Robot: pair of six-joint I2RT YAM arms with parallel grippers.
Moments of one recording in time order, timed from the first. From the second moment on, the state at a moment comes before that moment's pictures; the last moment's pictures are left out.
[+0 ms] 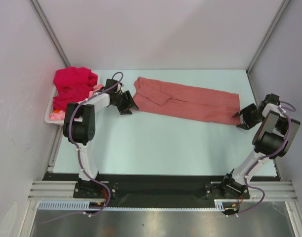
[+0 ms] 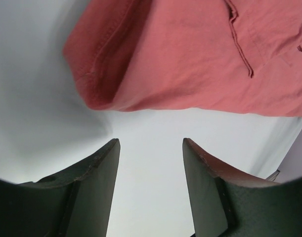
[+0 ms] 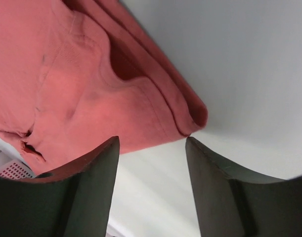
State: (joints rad) left arm -0.16 2.03 1.40 -0.40 0.46 -0.56; right arm -0.52 1.85 1.21 -0.58 -0.38 0.57
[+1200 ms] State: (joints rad) left arm -0.13 2.01 1.33 -0.30 0.44 -0.66; right arm -0.56 1.90 1.19 -0.55 -0.37 0.55
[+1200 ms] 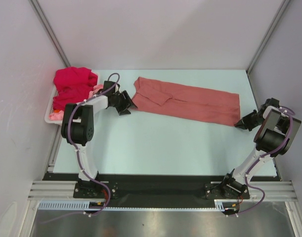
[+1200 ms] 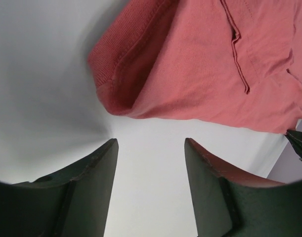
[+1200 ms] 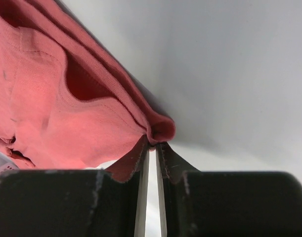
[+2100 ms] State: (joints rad) left arm -0.11 2.26 1.69 -0.34 0.29 -0.59; right arm -0.54 1.76 0.99 -0.52 -0.38 0.56
